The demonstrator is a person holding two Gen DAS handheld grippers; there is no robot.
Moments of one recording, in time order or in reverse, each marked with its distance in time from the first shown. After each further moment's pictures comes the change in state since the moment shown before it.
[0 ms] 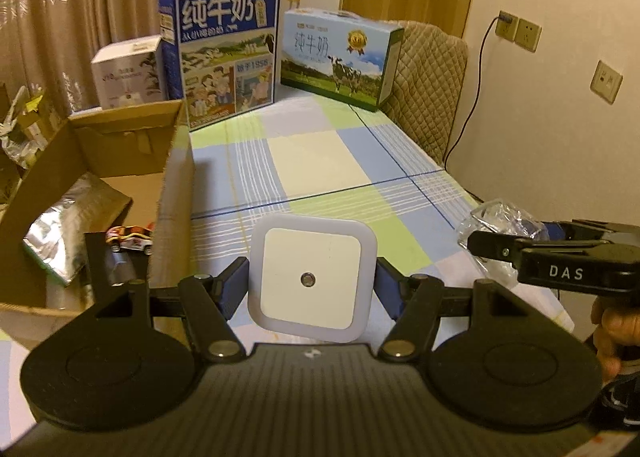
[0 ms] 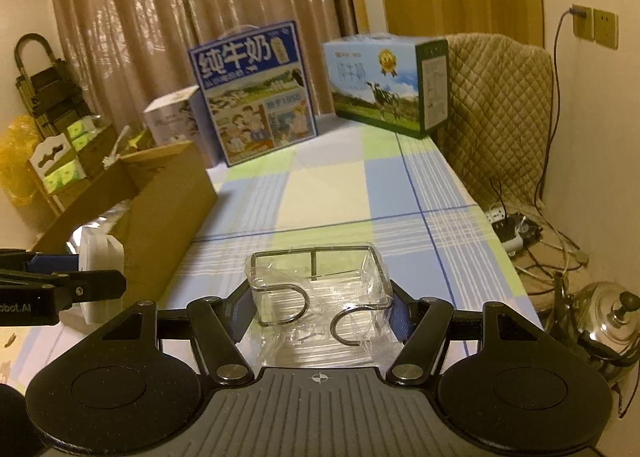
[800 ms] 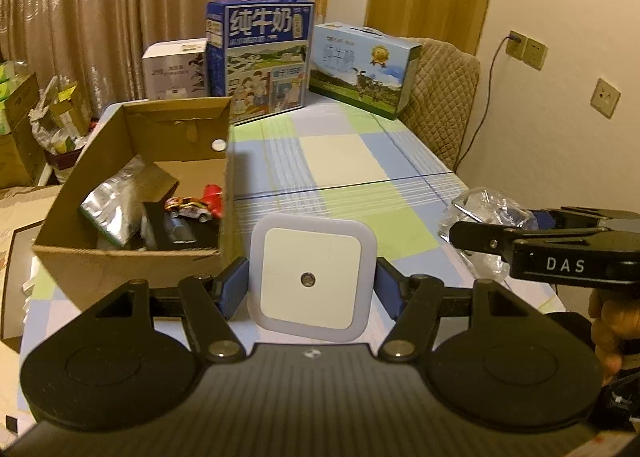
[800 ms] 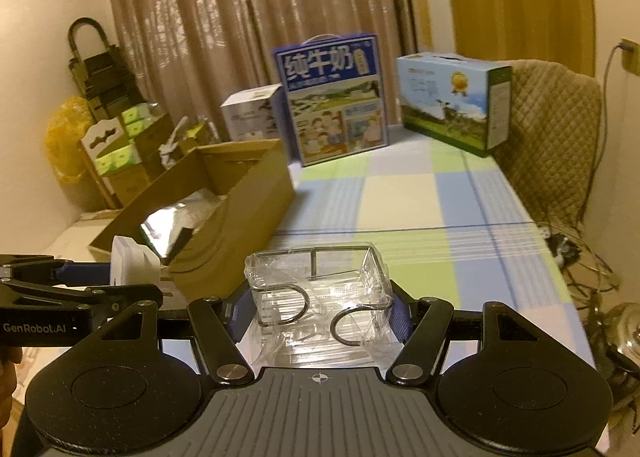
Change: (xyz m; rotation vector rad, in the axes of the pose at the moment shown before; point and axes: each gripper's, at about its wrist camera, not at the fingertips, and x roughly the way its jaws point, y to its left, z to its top) left arm -0.072 0.031 -0.035 -0.054 -0.025 0.041; right arm -0.029 0.077 -0.006 -0.087 0.001 0.124
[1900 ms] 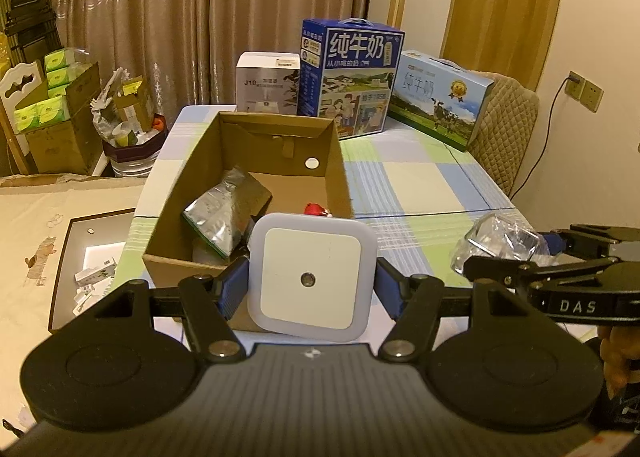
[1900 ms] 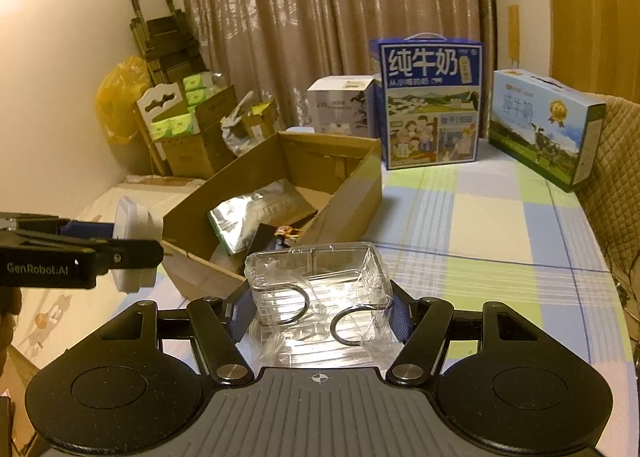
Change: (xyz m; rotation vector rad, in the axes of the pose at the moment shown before) left arm -0.033 0.095 0.017 -0.098 -0.037 0.124; right arm 0.053 0.086 0.022 -0.147 0.049 0.123
